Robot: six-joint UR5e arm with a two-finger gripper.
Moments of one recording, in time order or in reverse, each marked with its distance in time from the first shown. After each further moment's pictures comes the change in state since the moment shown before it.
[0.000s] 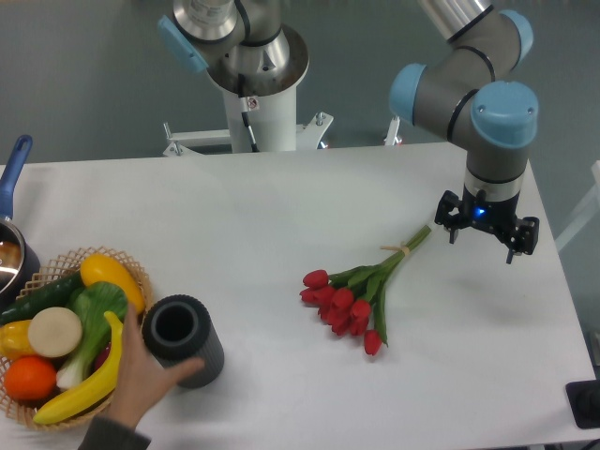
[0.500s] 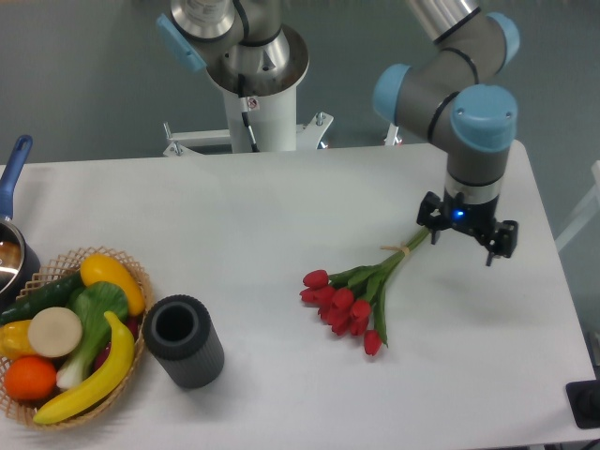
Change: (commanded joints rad) arm -0.045 0.023 -0.107 0.043 -0.031 -0.005
